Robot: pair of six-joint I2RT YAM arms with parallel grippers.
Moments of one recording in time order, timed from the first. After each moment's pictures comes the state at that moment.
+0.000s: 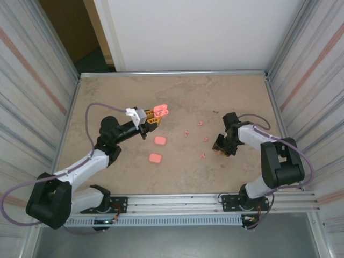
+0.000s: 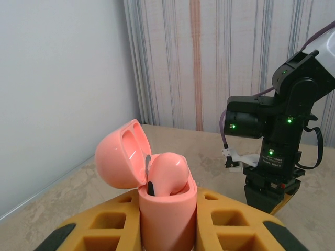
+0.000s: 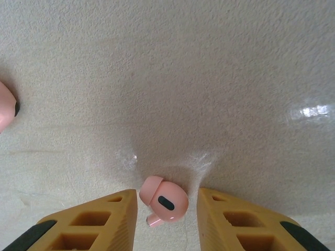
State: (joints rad) left arm -0.44 1.15 0.53 0.71 0.63 0.07; right arm 0.23 1.52 0.78 -0.68 -0.20 0.67
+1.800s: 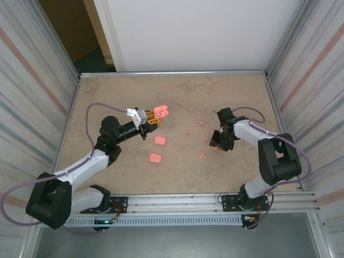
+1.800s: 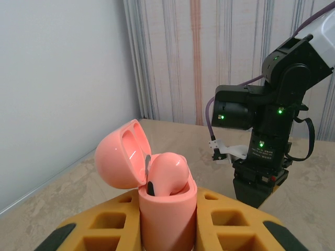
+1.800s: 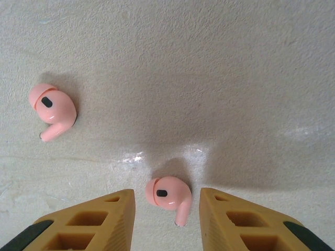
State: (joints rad) left arm -0.44 1.15 0.53 0.69 0.63 0.09; right arm 0.28 1.57 0.88 -0.71 -0.15 0.62
